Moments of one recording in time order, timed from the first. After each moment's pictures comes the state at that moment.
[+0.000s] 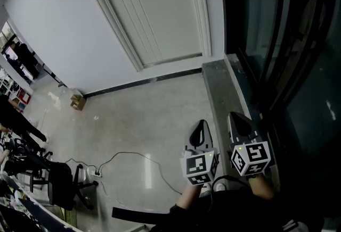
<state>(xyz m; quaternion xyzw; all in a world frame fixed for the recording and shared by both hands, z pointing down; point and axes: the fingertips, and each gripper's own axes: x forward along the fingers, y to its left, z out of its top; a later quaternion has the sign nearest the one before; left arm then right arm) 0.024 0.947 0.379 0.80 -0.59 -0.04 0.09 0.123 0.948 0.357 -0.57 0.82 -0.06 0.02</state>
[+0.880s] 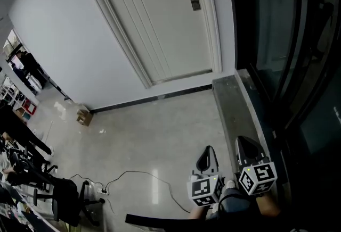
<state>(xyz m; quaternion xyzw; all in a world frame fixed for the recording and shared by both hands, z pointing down) -0.020 0.888 0.424 0.79 -0.59 -0.04 0.14 0.089 0.884 0.398 -0.56 0.82 -0.10 0.02</state>
